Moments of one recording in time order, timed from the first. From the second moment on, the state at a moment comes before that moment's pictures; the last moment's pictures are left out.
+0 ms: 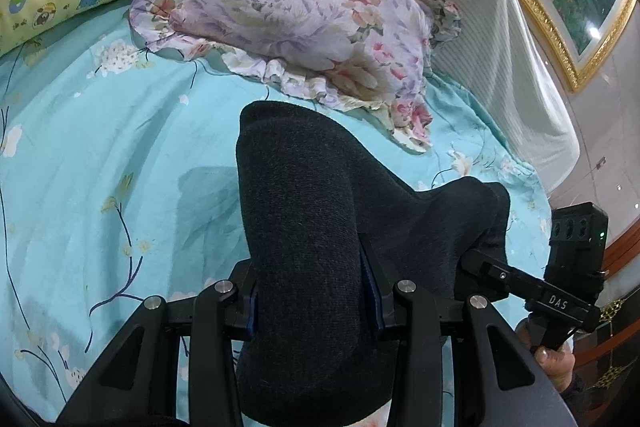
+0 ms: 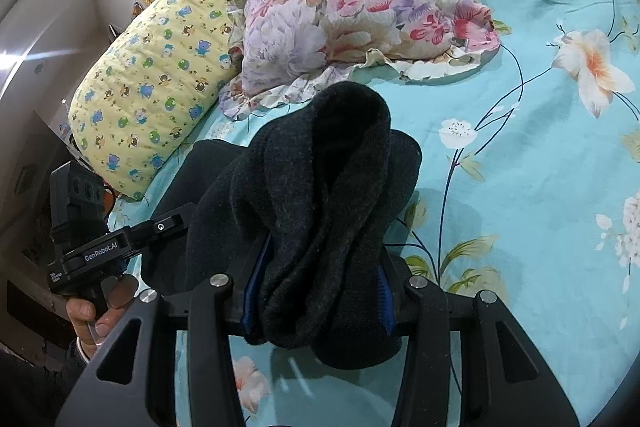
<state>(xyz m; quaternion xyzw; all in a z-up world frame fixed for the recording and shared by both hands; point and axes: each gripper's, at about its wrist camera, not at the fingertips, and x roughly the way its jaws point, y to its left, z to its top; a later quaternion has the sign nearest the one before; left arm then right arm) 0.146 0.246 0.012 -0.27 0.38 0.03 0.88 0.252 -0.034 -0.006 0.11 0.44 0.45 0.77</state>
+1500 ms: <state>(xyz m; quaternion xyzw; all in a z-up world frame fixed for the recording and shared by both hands) 0.071 0.211 0.013 -0.17 0.37 0.13 0.90 0.169 -0.057 0.005 0.05 0.35 0.39 0.85</state>
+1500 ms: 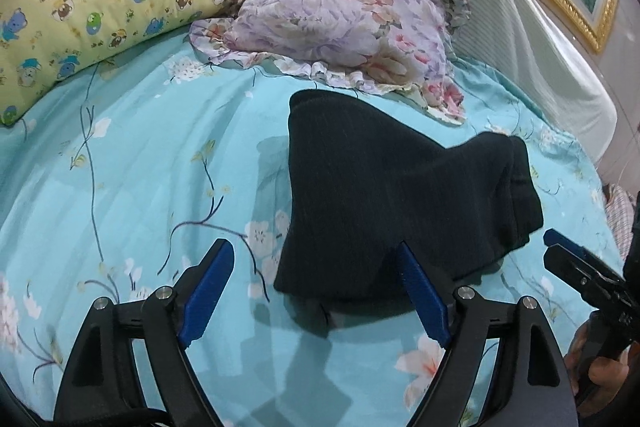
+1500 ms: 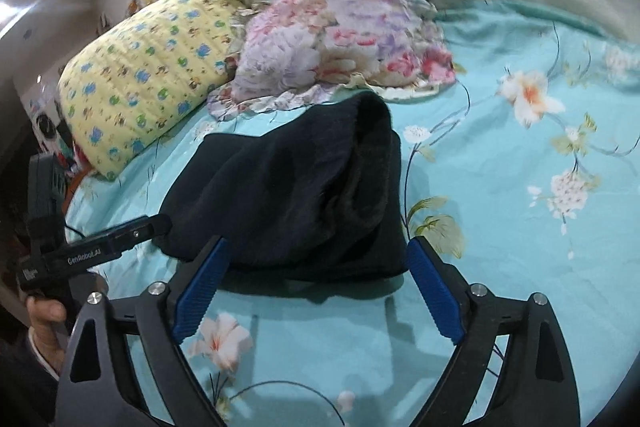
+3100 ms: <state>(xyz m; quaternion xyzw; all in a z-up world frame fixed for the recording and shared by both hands) 0.054 0.155 -0.019 -0.05 0.39 0.17 0.90 0.126 -0.030 -0.026 -0.01 0.30 0.39 0.87</state>
